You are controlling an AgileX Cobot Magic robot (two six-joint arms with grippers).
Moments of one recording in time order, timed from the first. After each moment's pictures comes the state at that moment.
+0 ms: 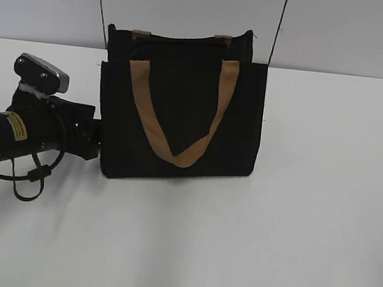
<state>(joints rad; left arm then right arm) -0.27 1.94 -0.61 0.40 -0.89 -0.09 -0.04 -0.01 -0.47 0.07 1.08 -0.15</state>
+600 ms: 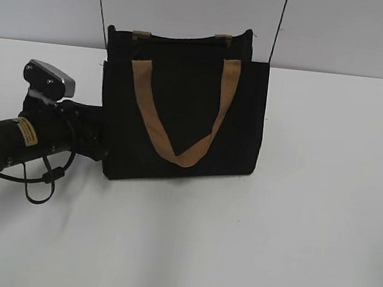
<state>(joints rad) -0.26 2.05 -0.64 0.42 -1.05 -0.09 -0.04 -0.01 -0.47 0.07 1.08 -0.15</state>
